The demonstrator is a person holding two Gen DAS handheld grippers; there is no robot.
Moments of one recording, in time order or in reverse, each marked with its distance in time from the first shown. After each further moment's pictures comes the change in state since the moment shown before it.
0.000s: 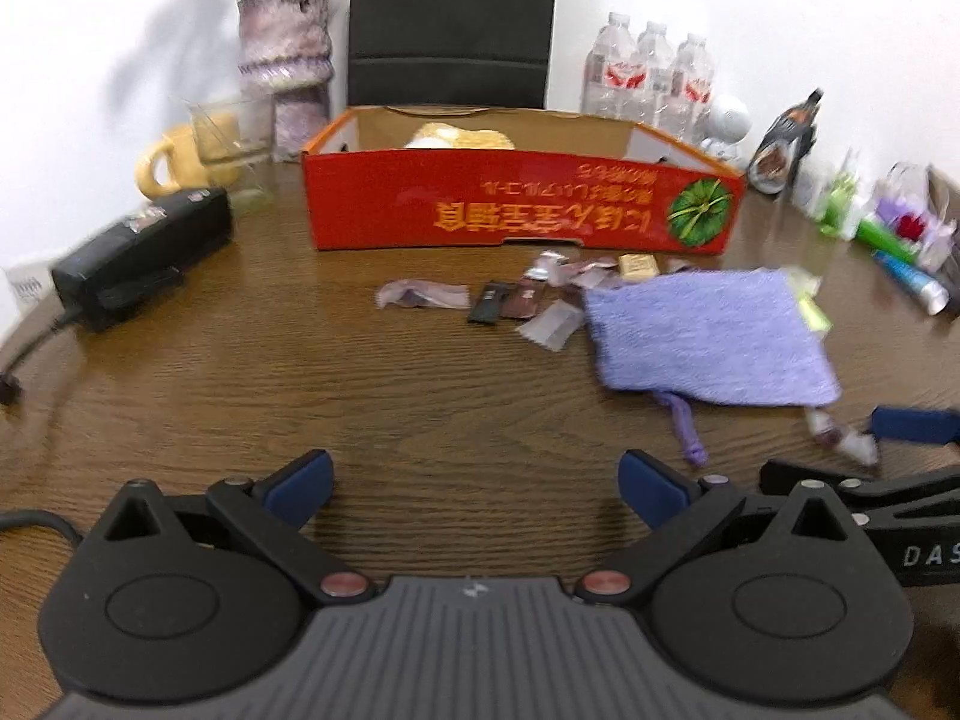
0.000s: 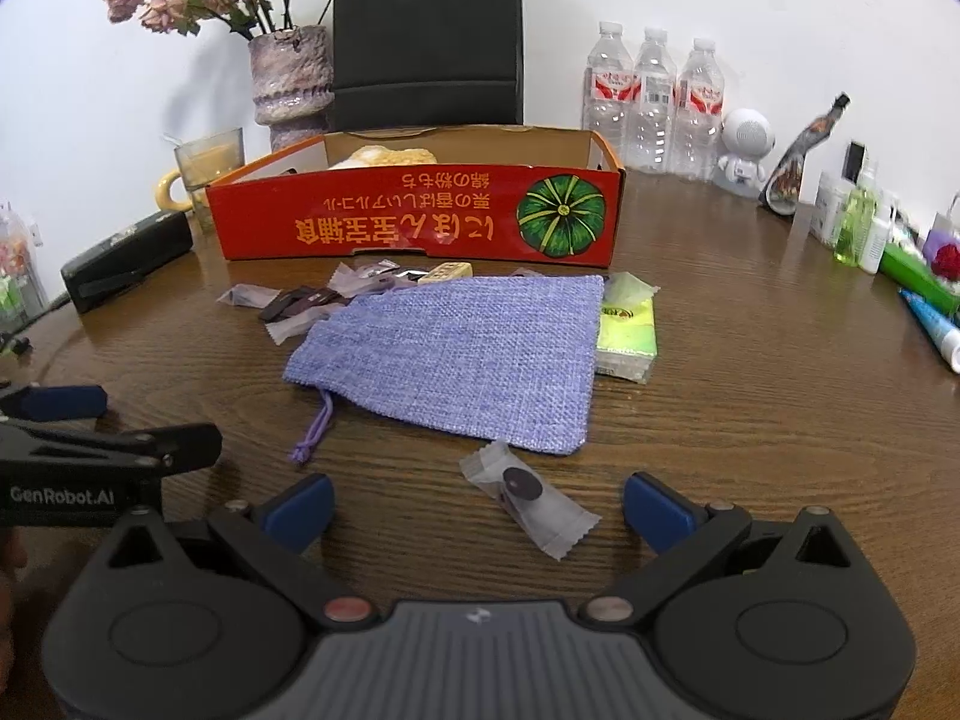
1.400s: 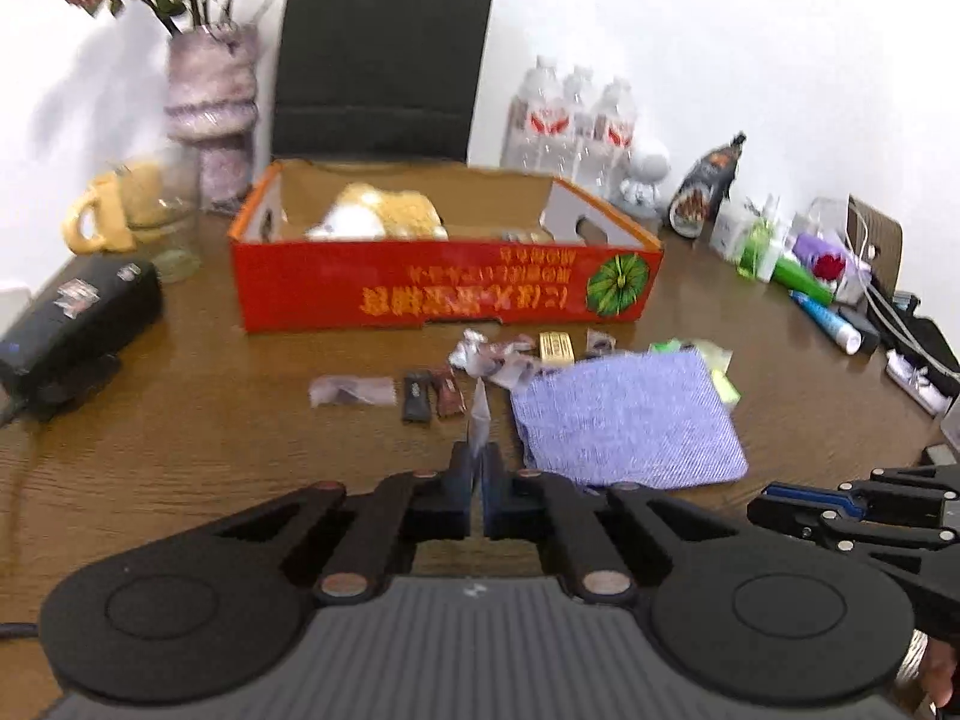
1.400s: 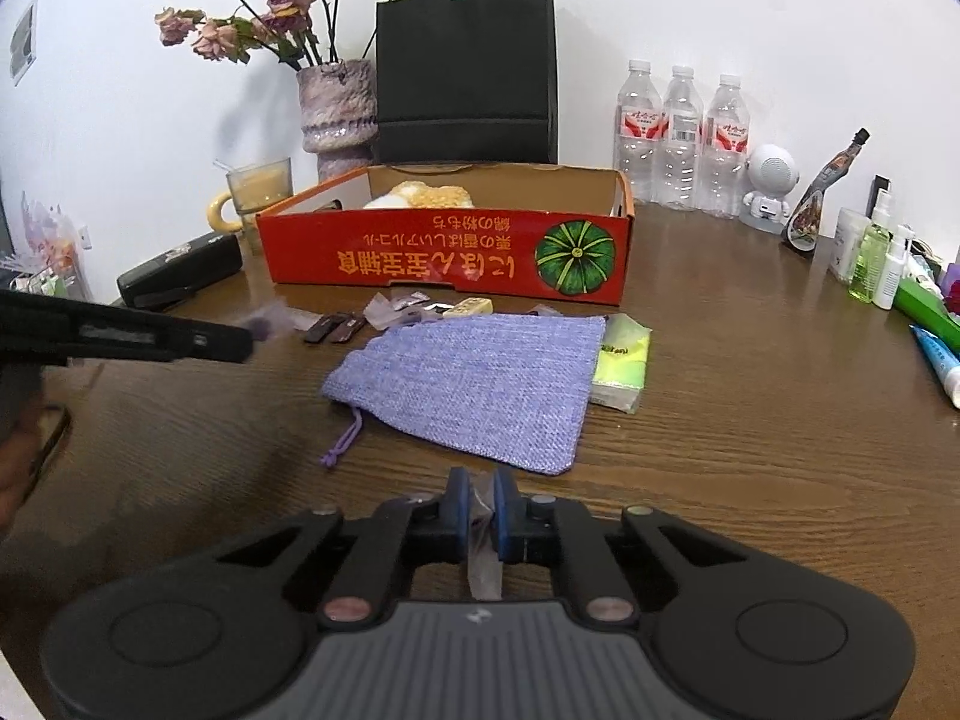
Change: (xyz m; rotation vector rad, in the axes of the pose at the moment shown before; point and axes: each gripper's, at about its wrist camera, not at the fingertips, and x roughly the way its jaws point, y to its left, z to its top) left arm -0.025 0.001 0.043 0.046 -0.062 -0.130; right arm -0.035 -0.013 0.000 -0.059 -0.071 0.067
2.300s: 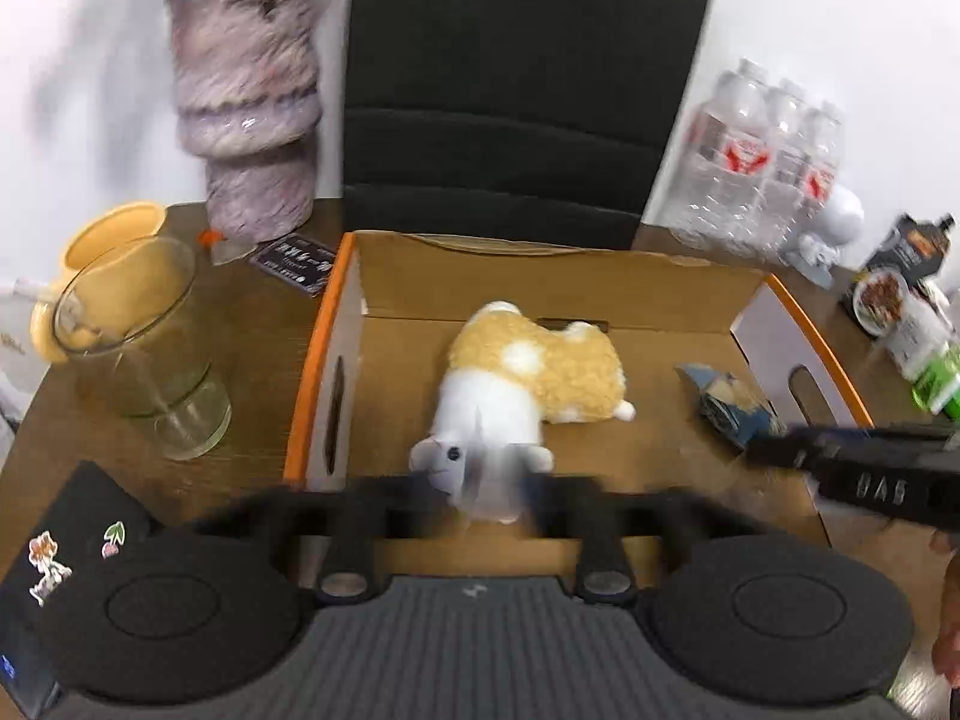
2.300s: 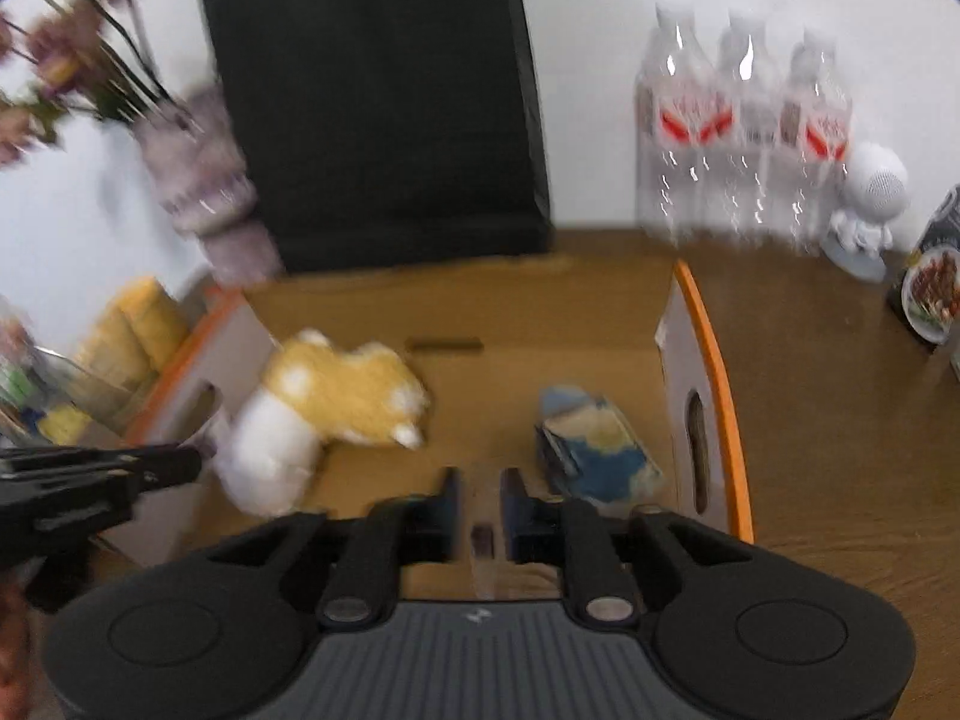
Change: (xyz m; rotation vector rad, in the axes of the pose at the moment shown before) left arm 0.174 0.085 0.179 -0.115 0.174 0.162; right arm 0.227 -0.037 0.232 0.153 0.256 -0.010
